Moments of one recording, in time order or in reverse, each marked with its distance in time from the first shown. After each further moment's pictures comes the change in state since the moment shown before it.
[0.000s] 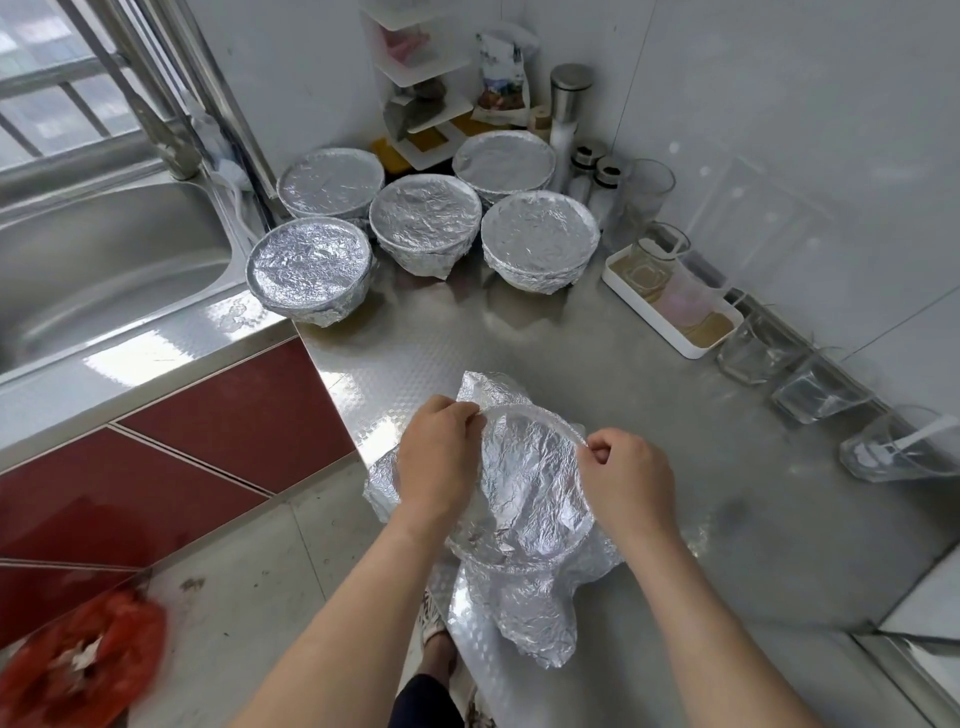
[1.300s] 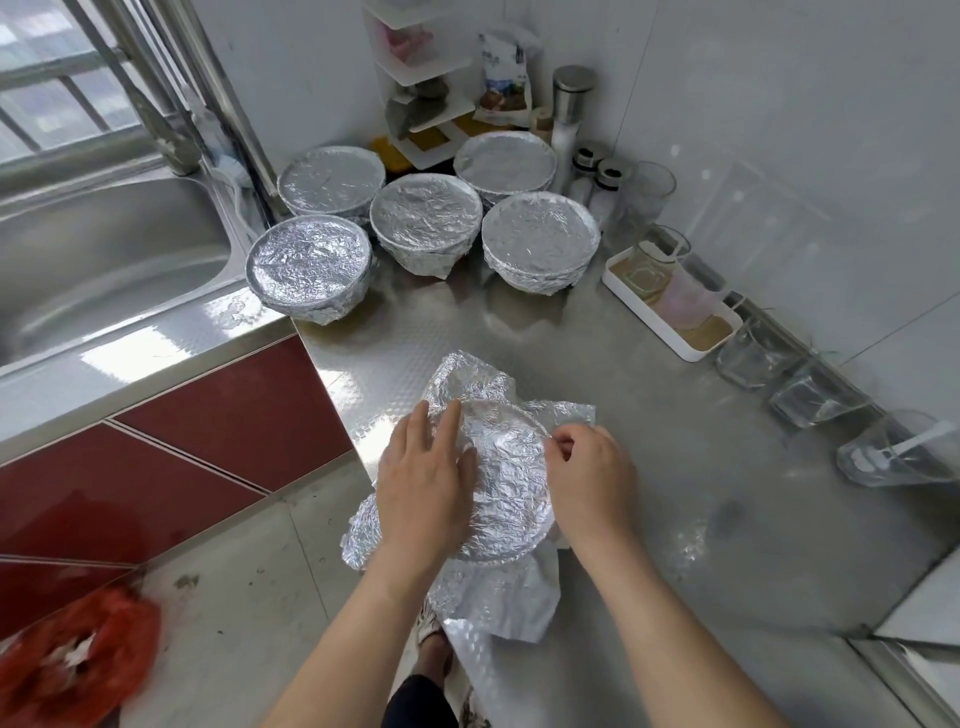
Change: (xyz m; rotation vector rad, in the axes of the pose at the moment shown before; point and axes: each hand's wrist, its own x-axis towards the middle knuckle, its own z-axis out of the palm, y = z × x) left_hand -0.035 -0.024 0.004 0.266 0.017 0.063; right_hand -0.008 -0.025 0.018 -0.011 0.052 -0.101
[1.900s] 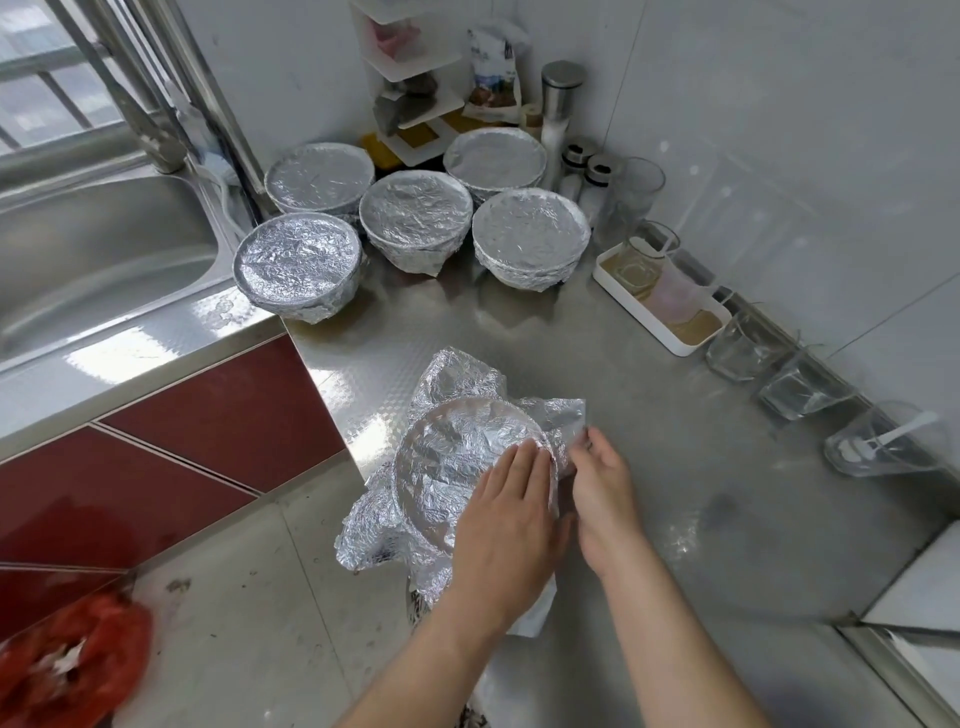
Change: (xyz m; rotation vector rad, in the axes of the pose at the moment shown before) left_hand -0.039 0.057 0.032 -0.055 -0.065 0.365; right_hand -0.005 0.020 0.011 0.970 -0.104 0.475
